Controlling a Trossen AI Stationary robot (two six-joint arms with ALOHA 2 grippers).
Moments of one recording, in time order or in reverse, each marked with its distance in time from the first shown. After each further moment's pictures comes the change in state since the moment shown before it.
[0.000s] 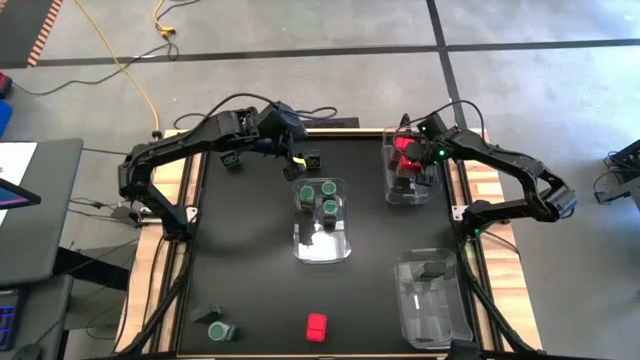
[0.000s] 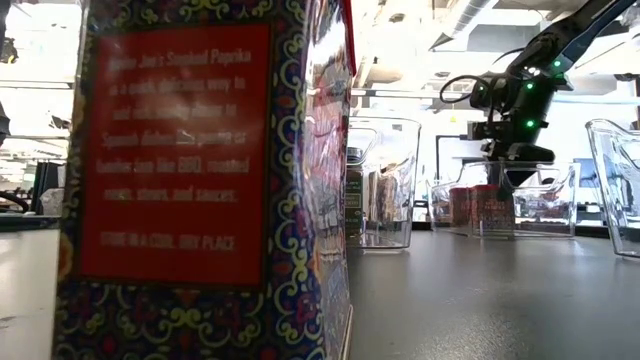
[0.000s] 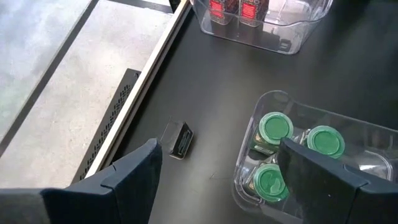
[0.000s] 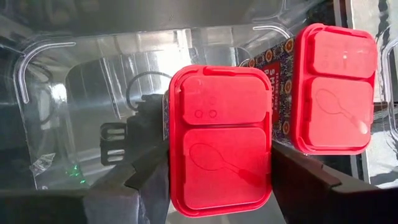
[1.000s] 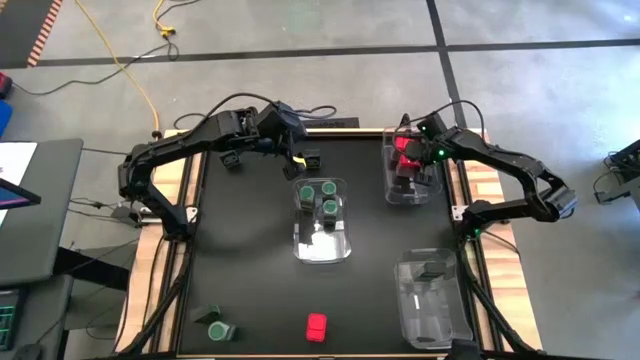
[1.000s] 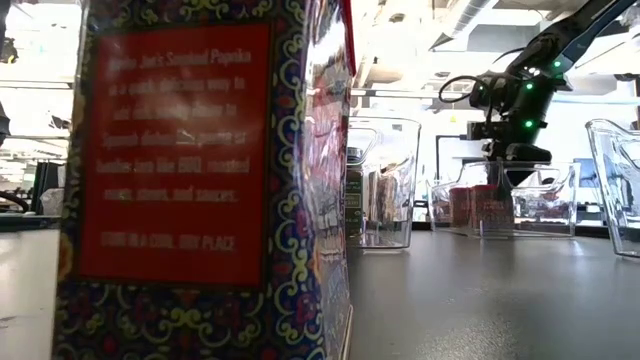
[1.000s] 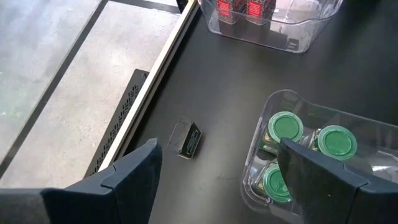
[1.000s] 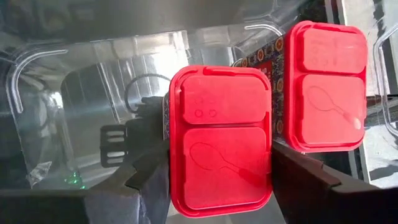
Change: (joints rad) left arm 0.001 0.000 0.000 0.000 -0.032 0.016; right arm 0.000 0.000 -0.002 0.013 0.010 0.036
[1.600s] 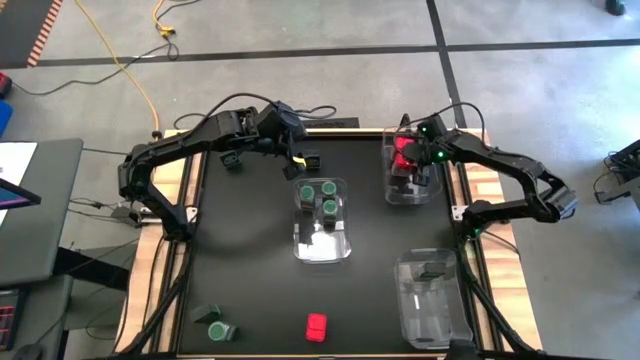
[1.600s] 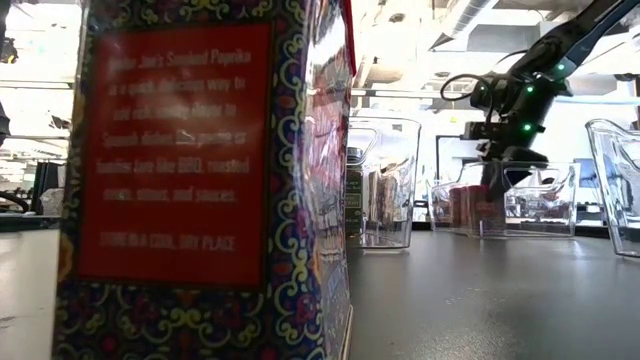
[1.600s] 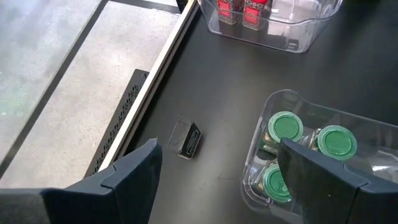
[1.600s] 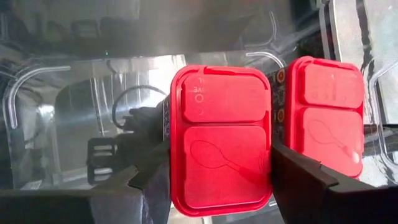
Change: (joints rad) left arm 0.000 0.000 0.000 0.000 0.000 0.001; right arm 0.000 -0.003 -0.042 0.056 -0.010 -0.072
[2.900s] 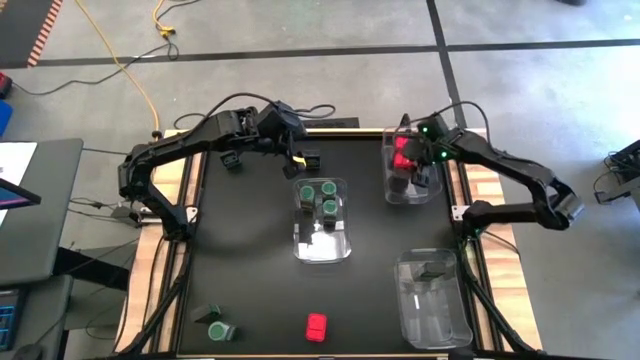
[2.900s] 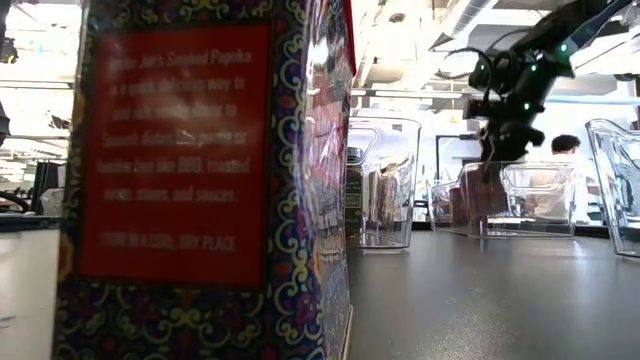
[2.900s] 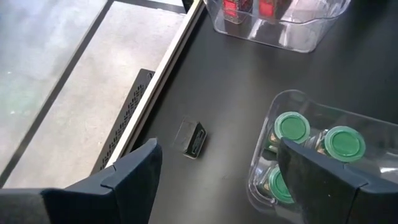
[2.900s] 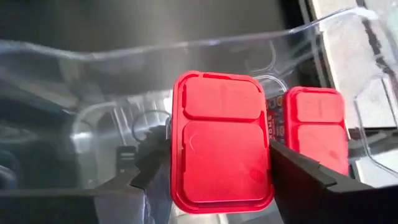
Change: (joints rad) left arm 0.000 0.000 0.000 0.000 -0.020 0.002; right arm 0.090 -0.087 0.066 -0.075 -0.051 0.175
